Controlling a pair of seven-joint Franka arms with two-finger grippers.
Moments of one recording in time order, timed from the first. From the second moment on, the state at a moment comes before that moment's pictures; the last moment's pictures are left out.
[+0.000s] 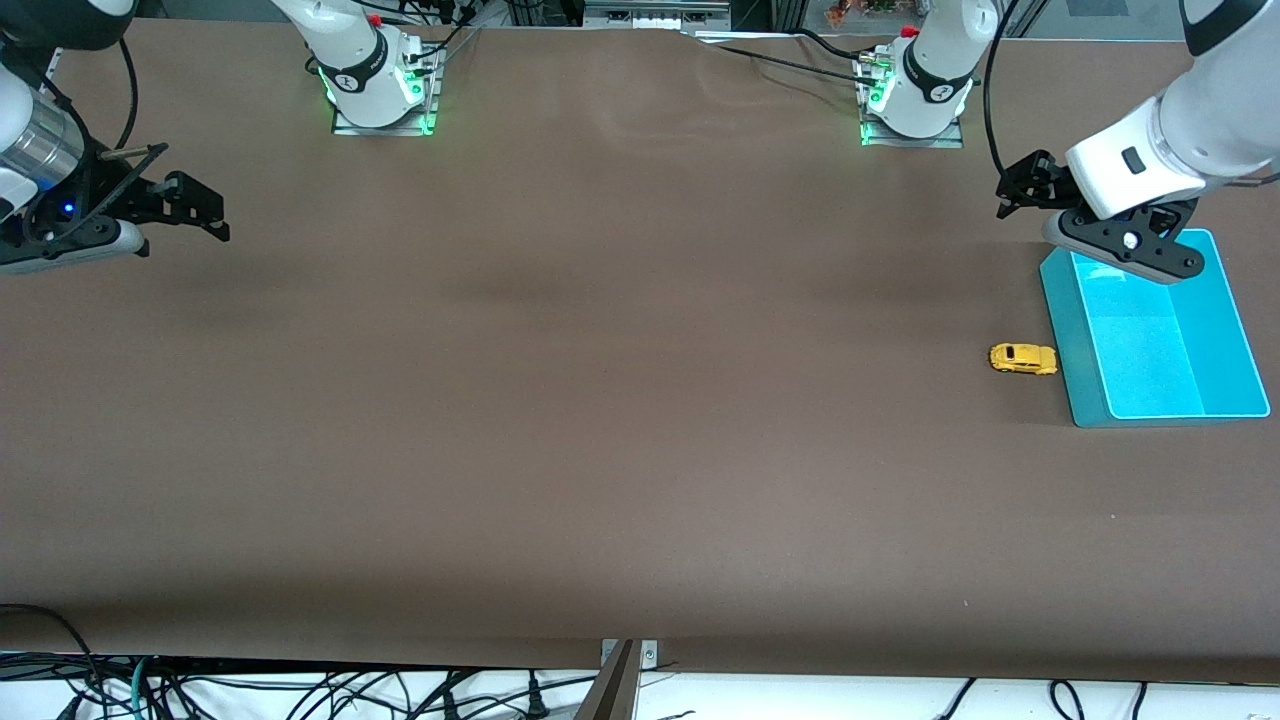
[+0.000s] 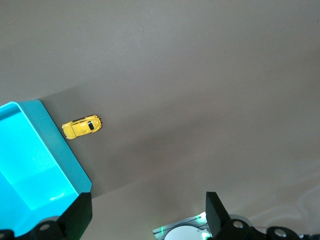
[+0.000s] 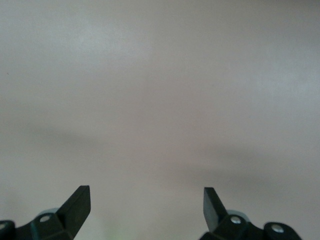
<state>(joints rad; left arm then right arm) 0.02 0.02 -0.14 -1.63 -0.02 1.45 0.26 -0.20 -0.10 0.21 -1.83 0.05 1.69 -0.16</state>
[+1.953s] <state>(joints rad) 0.38 0.40 -0.15 -2.25 0.28 2.65 1.58 -0.14 -0.07 0.15 -1.72 -0.01 1.58 -0.11</state>
